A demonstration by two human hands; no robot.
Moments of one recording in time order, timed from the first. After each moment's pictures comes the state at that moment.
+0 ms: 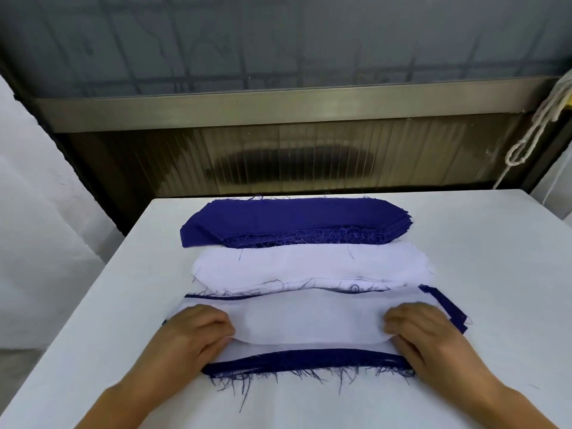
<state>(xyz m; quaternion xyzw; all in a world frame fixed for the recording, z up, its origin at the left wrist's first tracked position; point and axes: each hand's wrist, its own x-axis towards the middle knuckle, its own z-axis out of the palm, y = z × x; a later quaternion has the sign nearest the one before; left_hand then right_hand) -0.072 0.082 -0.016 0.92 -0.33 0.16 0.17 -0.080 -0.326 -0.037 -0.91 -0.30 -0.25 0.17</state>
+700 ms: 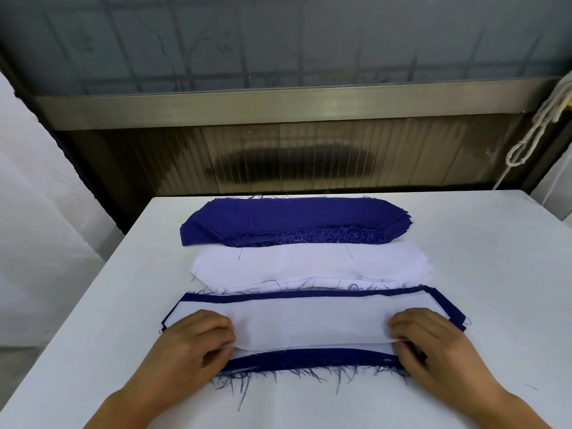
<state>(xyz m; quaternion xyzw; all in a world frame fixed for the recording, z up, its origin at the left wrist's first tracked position) -0.082 0.078 -0.028 0.91 -0.31 0.15 0.21 -0.086 -0.333 -0.045 -0.91 -0.26 -0.24 0.23</state>
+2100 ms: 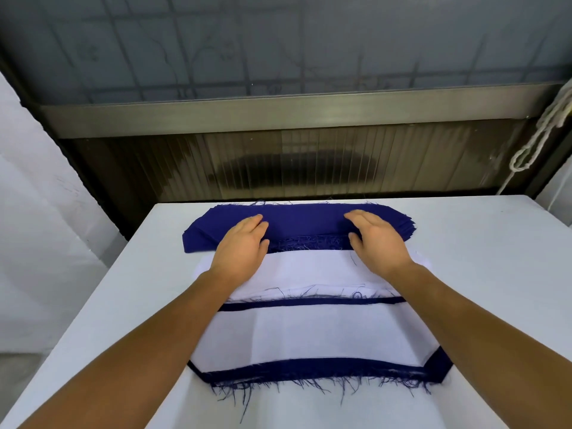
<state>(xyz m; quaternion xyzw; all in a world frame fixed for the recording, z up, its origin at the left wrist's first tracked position) 0.091 0.014 -0.012 0.98 -0.13 0.13 0.09 0.089 -0.278 -0.004 -0.97 -0.11 -0.12 0.18</state>
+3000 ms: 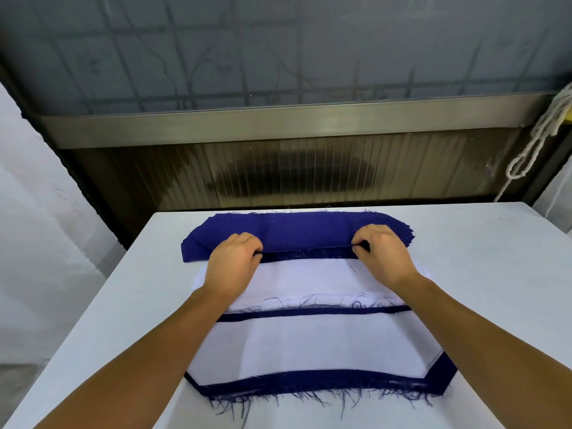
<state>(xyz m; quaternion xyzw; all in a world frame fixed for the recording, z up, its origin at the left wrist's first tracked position) 0.072 0.016 0.002 0.97 -0.13 0.19 0.11 0.083 -0.285 0.002 -0.96 -0.10 -0.15 0.22</state>
